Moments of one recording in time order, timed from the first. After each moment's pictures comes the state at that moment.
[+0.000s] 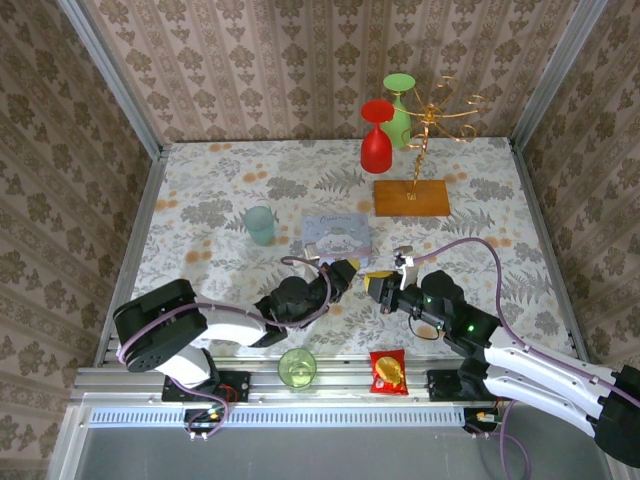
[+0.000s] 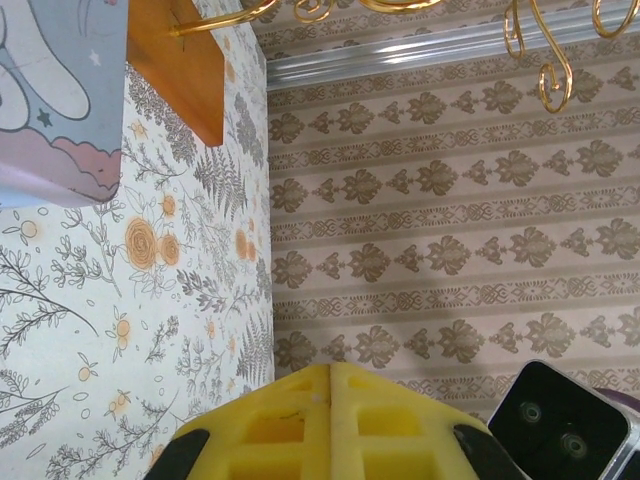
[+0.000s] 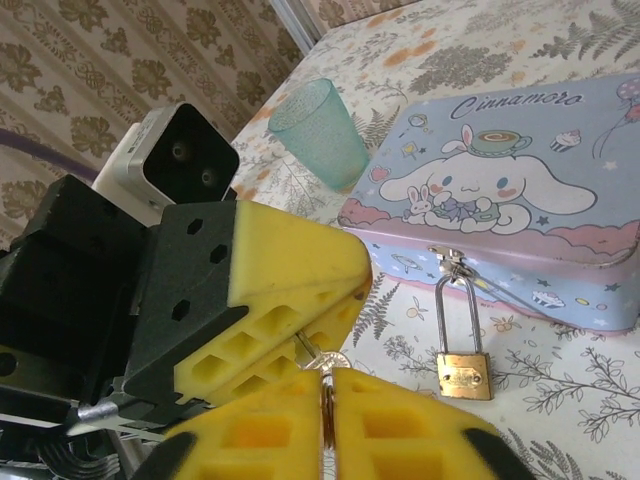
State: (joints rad) left arm -1.14 1.52 0.45 1.05 -0.19 -1.44; right arm 0.80 0.74 0.31 0.15 -0.02 0.55
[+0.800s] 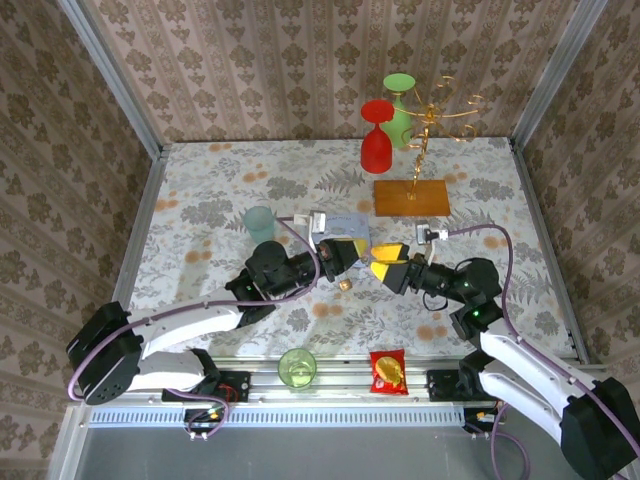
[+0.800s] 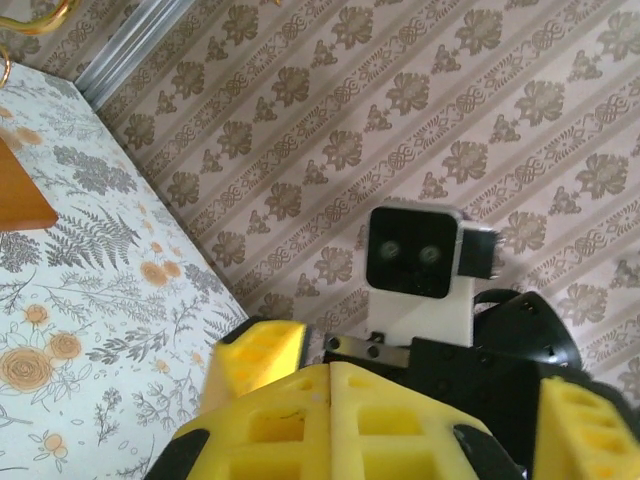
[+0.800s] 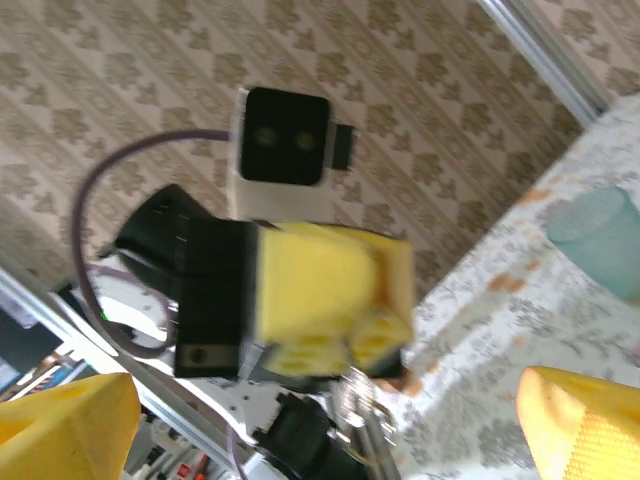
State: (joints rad) left arm -1.01 1.23 0.65 0.69 0.25 -0.88; right arm 0.43 0.82 0.29 0.83 -0.75 0.97
